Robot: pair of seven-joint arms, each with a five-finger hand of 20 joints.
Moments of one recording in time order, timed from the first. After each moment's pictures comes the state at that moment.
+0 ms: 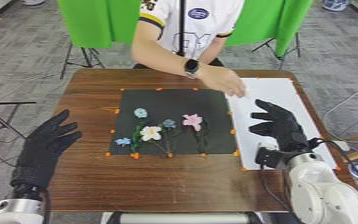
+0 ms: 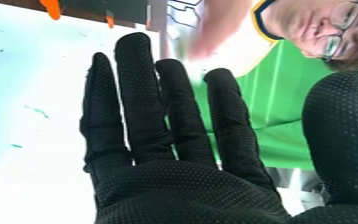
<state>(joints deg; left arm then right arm) 143.4 -46.8 -100.7 -132.9 39.3 24.9 19.8 -112.6 -59.0 87.1 -121.1 -66.8 18.8 13.4</state>
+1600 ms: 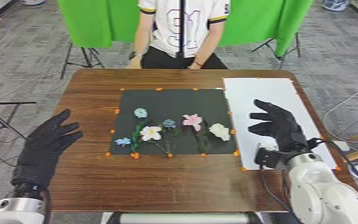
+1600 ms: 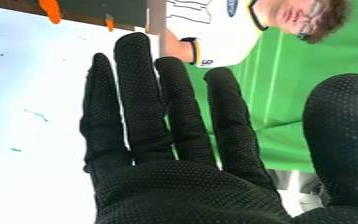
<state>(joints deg) 142.9 -46.7 -100.5 -132.9 39.5 24.9 19.6 -112.6 -59.0 87.0 -120.9 -66.8 18.3 12.7</state>
